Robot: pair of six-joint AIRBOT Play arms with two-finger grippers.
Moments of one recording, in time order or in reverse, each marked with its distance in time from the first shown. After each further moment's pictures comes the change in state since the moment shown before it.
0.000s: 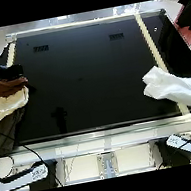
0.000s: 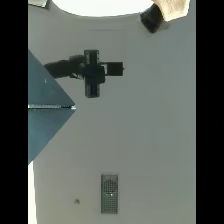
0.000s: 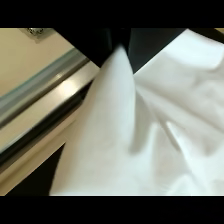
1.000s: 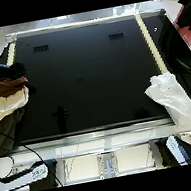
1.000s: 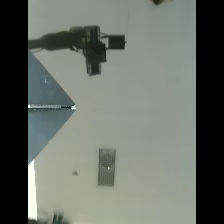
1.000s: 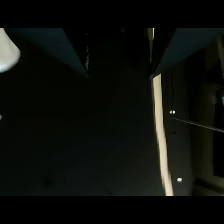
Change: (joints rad) left arm -0.004 -0.002 0.000 -0.081 -0.004 -0.066; right arm 0.216 0.368 -0.021 0.917 -0.082 -0.381
